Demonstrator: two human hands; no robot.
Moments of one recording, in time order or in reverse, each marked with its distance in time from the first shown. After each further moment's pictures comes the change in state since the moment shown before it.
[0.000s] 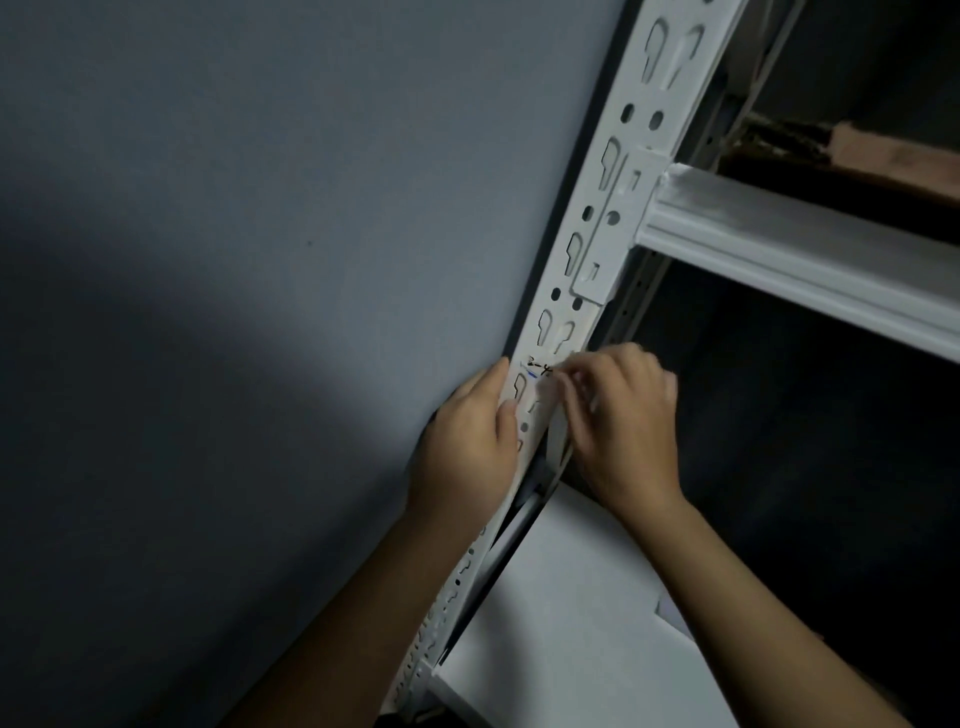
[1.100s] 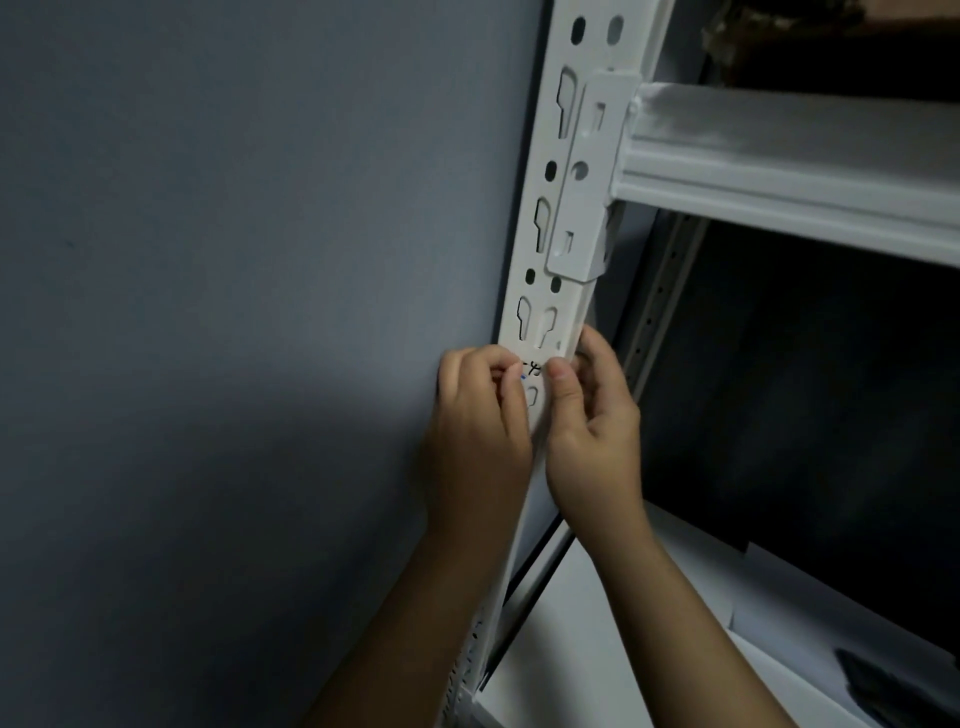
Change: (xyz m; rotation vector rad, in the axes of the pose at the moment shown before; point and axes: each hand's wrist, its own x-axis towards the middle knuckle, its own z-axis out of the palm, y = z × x) left_hand 0.013 0.017 0.033 0.000 0.397 0.093; right_hand -0.006 -0.022 0.028 1.140 0.046 0.649
